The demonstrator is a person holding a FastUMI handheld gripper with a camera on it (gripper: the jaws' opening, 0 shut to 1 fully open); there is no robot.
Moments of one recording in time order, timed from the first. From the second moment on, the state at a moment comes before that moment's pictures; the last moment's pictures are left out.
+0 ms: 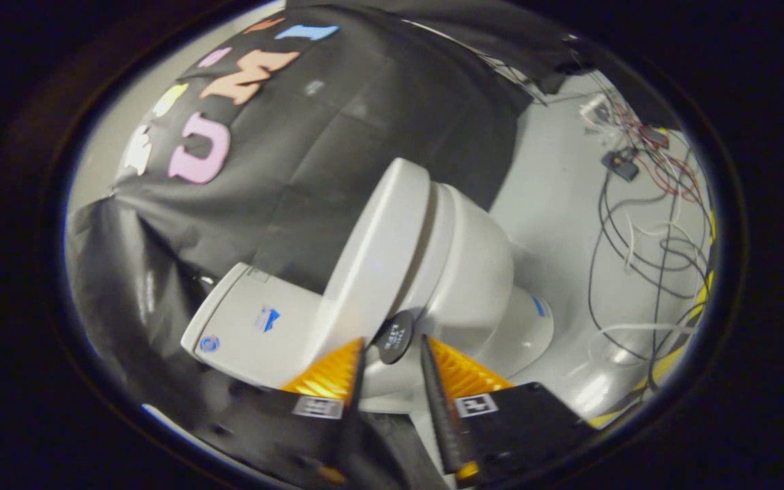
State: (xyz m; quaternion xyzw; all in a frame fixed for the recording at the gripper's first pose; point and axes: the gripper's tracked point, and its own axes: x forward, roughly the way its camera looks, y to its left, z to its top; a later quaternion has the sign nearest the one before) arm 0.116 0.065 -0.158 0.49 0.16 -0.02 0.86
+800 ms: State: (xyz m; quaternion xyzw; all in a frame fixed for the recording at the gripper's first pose) arm 0.123 0.064 -0.136 0.56 0.24 -0.25 0.76
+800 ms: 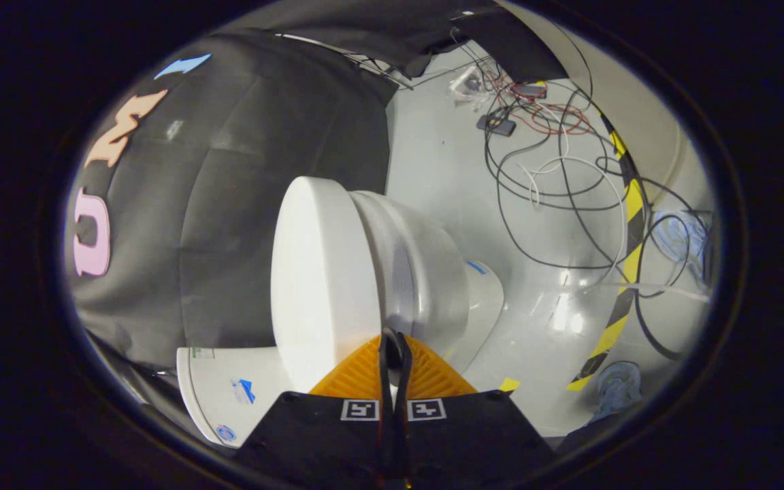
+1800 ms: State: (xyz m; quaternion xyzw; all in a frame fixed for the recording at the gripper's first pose) arm 0.122 0.107 -0.017 0.38 0.20 -0.22 0.88
